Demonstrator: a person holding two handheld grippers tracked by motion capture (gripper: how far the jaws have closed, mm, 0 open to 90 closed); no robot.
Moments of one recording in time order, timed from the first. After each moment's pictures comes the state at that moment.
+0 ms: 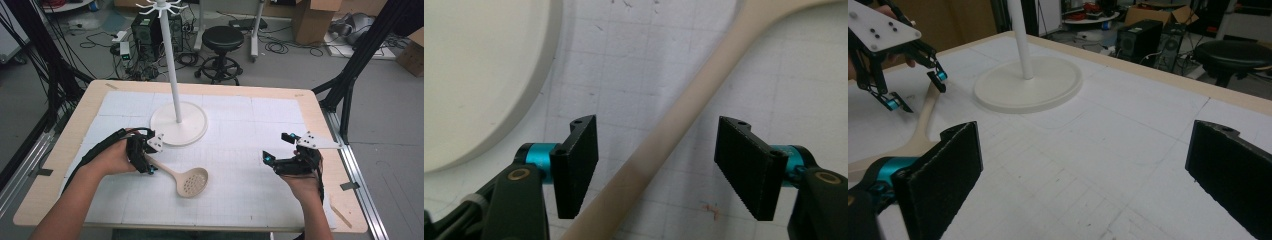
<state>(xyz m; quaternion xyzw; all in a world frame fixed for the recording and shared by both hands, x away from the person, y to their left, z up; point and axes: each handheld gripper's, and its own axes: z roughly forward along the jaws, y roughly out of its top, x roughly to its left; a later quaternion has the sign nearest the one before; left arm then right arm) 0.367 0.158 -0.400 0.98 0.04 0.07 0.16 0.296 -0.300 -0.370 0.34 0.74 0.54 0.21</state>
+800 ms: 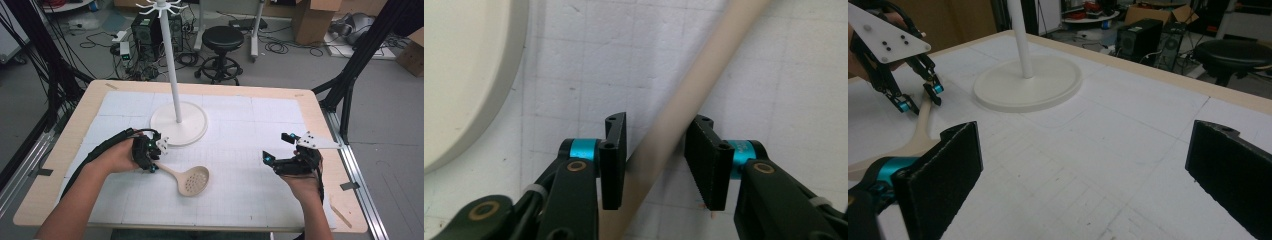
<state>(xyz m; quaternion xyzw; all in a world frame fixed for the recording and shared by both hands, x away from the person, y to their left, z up) 0.371 0.147 -0.405 0.99 0.03 0.03 0.11 0.296 -0.301 -0.371 0.34 0.74 0.54 0.21</state>
